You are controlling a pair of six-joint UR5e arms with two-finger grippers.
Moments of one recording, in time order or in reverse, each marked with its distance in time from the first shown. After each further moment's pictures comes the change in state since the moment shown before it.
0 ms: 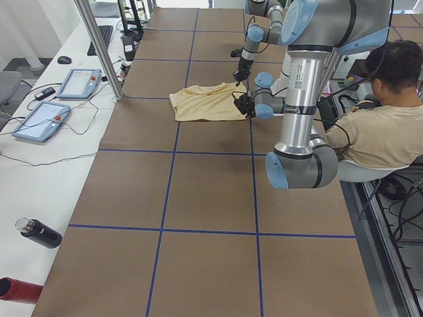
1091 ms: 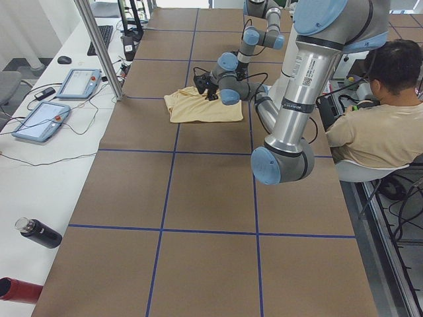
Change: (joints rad) left arm -0.344 -0.123 0.005 -0.007 -0.163 0.284; right arm 0.030 0.033 -0.050 0.001 0.004 0.000
